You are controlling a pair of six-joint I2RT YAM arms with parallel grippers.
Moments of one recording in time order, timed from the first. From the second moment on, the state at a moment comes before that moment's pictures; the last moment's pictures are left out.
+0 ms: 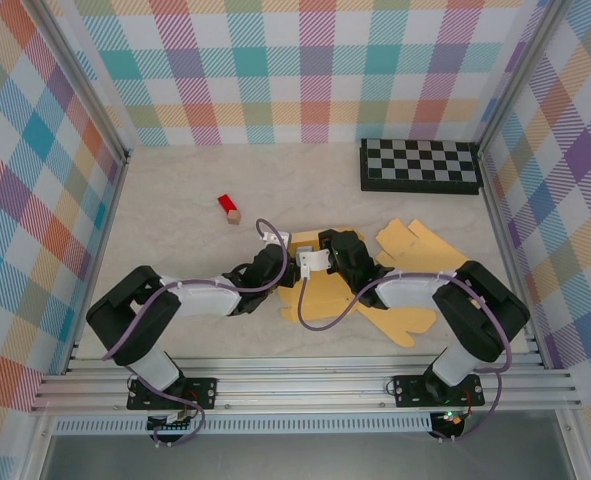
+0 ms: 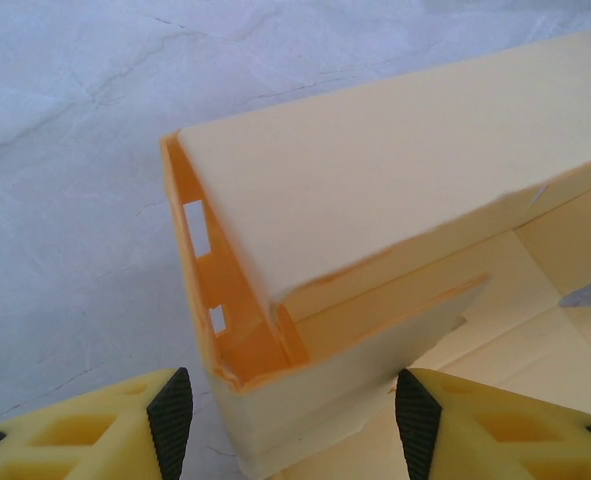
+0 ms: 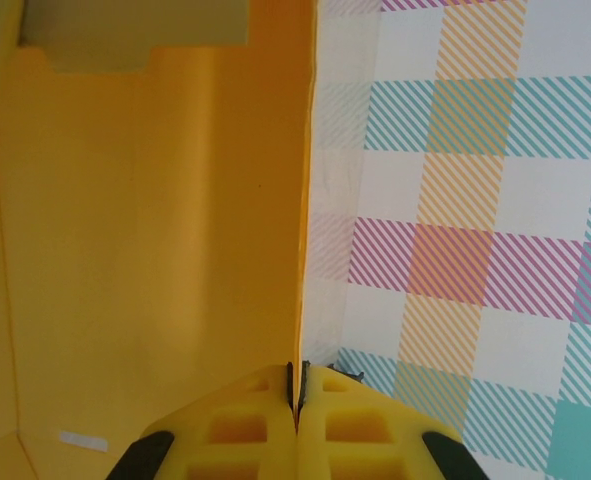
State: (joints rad) left arm -0.81 1.63 0.70 0.27 -0.34 -0.44; right arm 0.76 1.60 0.66 0.51 0.30 -1.38
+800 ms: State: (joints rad) left arm -0.82 1.73 0.76 0.28 -0.53 -0.40; right arm 0.77 1.55 0.64 0.46 0.29 -1.28
